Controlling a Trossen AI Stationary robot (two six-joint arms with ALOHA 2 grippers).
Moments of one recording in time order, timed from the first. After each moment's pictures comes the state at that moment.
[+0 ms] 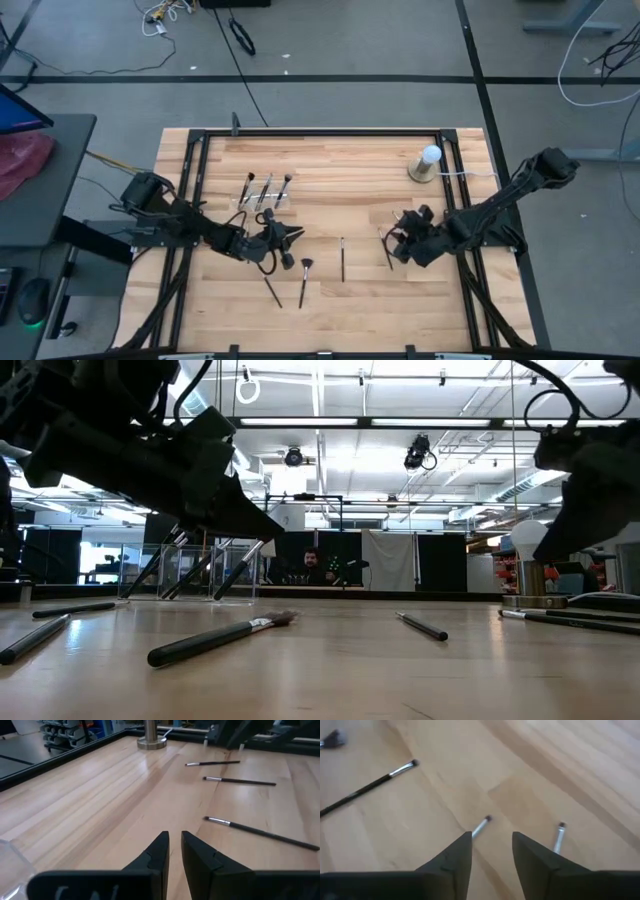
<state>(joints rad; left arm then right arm) -0.38 1.72 0.49 0.82 -0.79 -0.32 0.54 1.12 0.46 -0.48 0.65 1.04</state>
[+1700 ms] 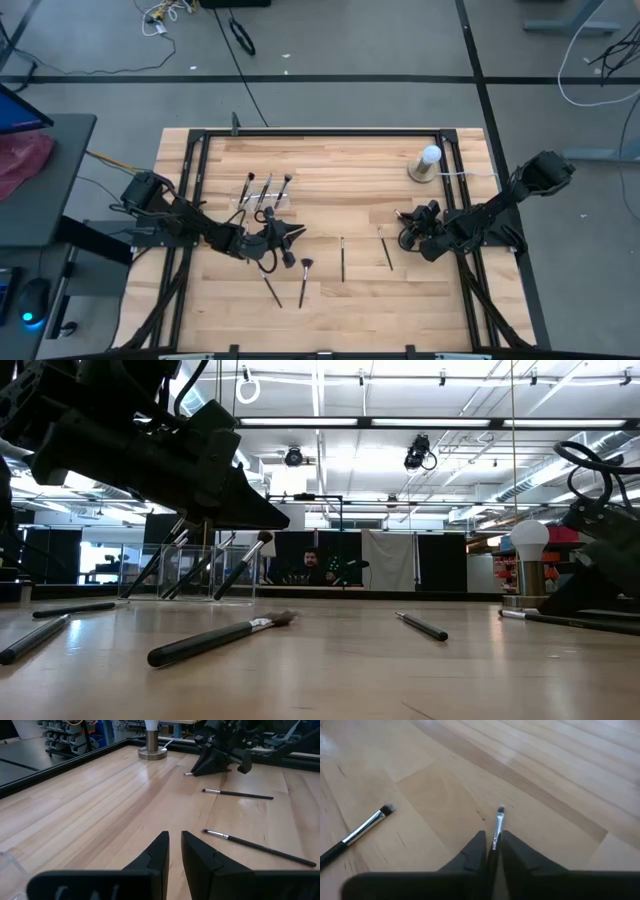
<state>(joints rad) -0.37 1.72 0.49 0.88 -0.79 -0.30 0.55 1.27 0.02 0.07 0.85 1.08</state>
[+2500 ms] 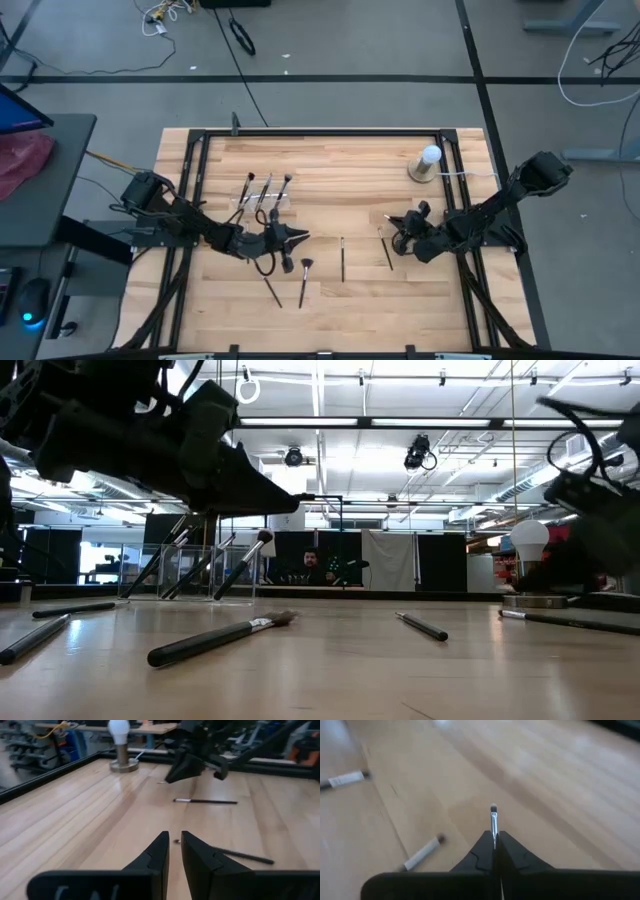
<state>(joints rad) -0.37 1.72 0.49 0.98 -0.66 -0.19 0.51 1.27 0.14 0.20 0.89 0.78</state>
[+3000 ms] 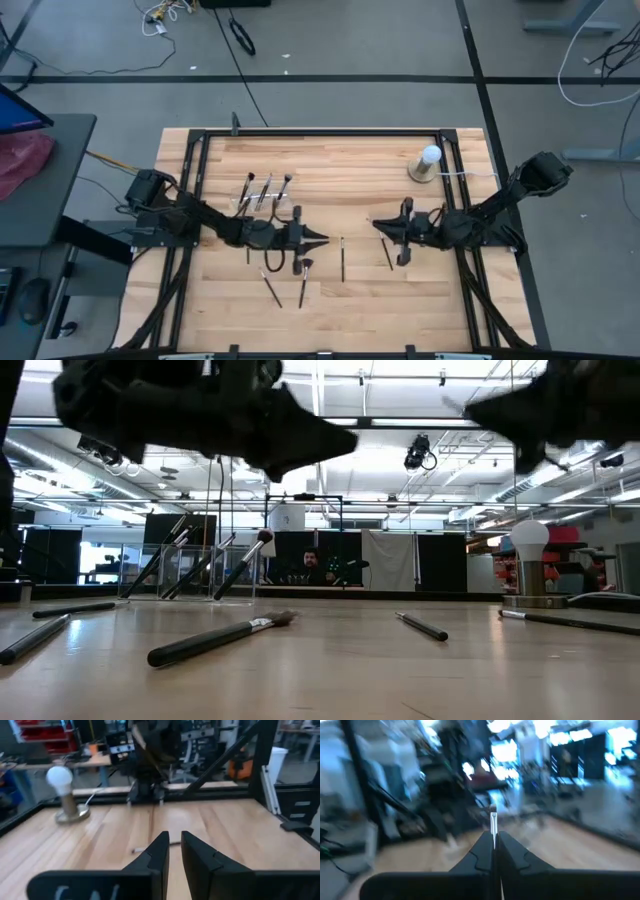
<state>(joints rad) -0.26 1.74 0.66 1.01 -0.30 0.01 0.50 1.27 0.16 1.30 0.65 0.02</state>
